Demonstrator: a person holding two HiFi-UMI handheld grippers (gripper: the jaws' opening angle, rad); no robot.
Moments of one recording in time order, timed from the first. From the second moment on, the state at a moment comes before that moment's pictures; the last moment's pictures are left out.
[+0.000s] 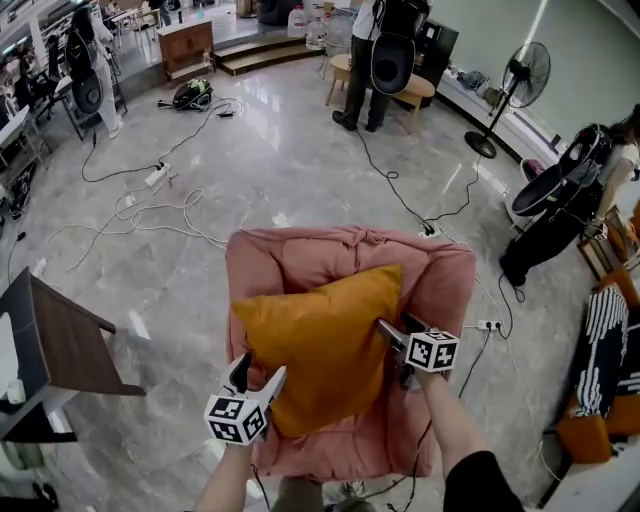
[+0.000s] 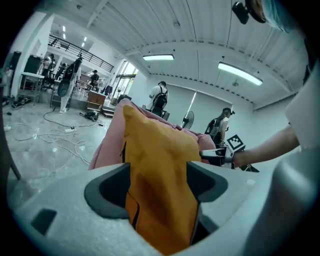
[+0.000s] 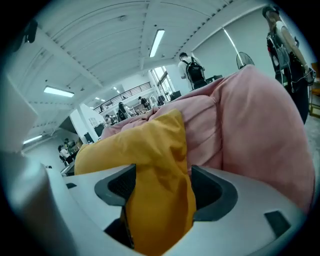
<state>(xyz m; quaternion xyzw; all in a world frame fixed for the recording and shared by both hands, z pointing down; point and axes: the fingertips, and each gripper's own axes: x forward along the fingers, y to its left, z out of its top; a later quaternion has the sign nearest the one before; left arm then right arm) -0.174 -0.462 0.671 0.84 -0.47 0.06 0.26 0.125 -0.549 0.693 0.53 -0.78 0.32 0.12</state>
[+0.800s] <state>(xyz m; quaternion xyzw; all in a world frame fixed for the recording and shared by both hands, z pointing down) -0.157 -0.470 0.696 0.80 -0.51 0.08 0.32 0.087 -0.512 0.686 0.46 -0.82 0.30 0.13</state>
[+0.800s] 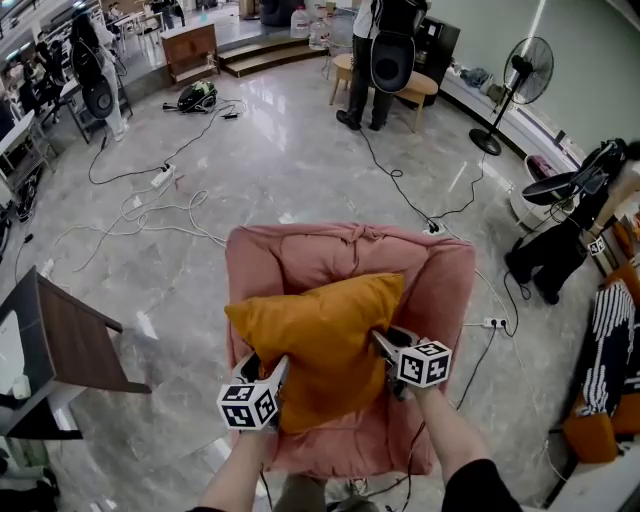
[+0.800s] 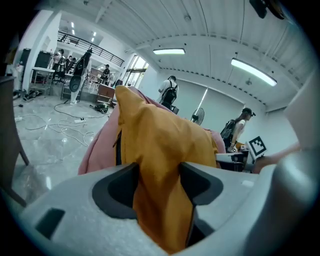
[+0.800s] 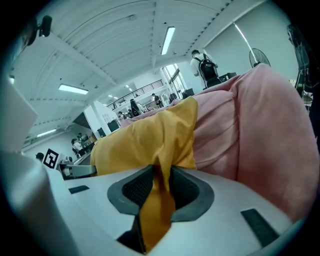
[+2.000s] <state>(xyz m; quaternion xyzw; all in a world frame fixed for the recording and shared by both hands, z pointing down) -0.145 -0.253 0.631 0.79 -0.53 0.09 0.28 0.100 -0.286 0.598 0.44 -0.86 0.22 0.13</state>
